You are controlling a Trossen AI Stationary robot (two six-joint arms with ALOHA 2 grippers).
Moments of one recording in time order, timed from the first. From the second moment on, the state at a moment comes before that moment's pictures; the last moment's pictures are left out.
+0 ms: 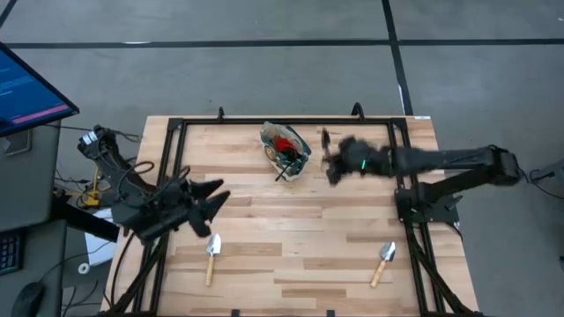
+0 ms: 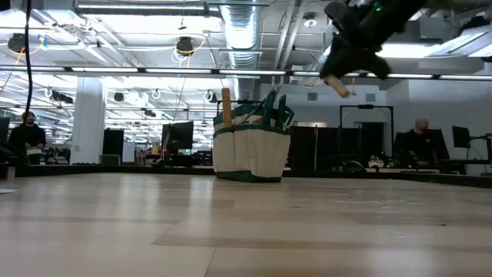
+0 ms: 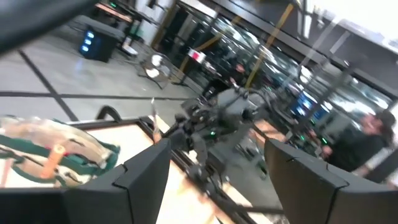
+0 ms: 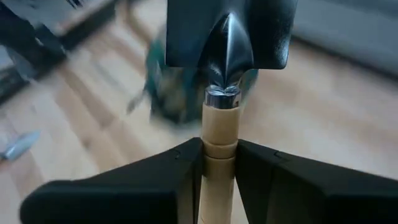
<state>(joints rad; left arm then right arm) -0.89 0.91 0.98 0.40 -1.42 -0.30 -0.07 1.13 0.87 -0.44 0.40 0.62</state>
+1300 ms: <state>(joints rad) -0.45 0.91 0.98 0.43 -1.42 -0.43 -0.70 1.83 0.93 0.80 -0.72 0.15</state>
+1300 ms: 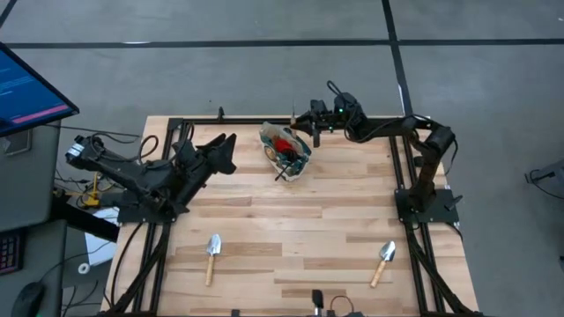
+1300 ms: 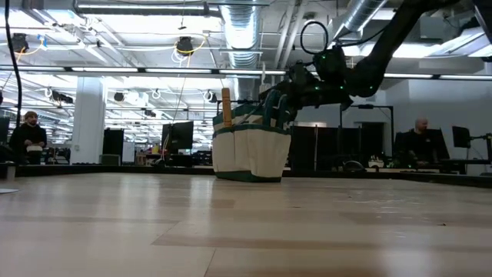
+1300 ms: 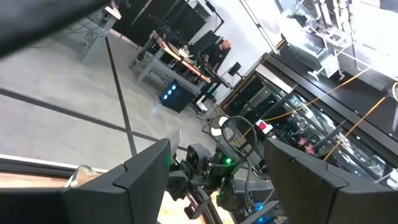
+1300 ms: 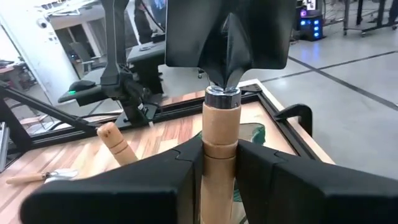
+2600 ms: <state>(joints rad) -0.34 0.92 0.98 0.43 -1.42 -0.44 -0.75 2.00 1.18 0.80 -1.00 0.14</state>
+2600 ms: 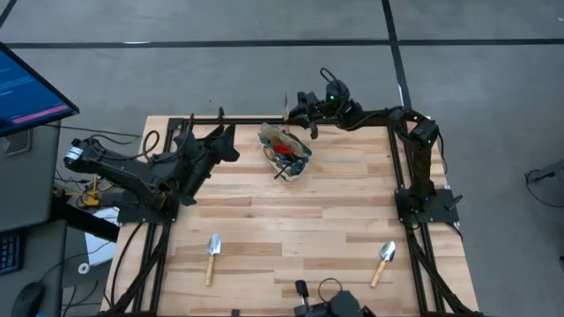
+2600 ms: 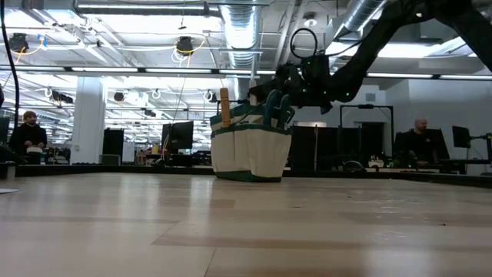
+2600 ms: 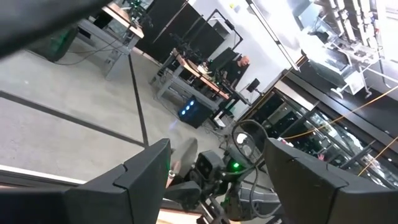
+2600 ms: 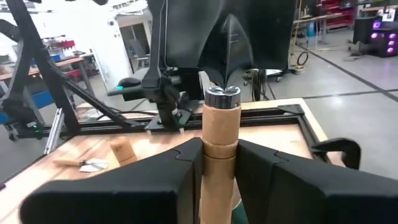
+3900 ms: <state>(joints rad) -0.31 0.94 0.98 0.43 -1.41 -0.50 -0.71 2.02 1.17 0.68 -0.92 -0.04</state>
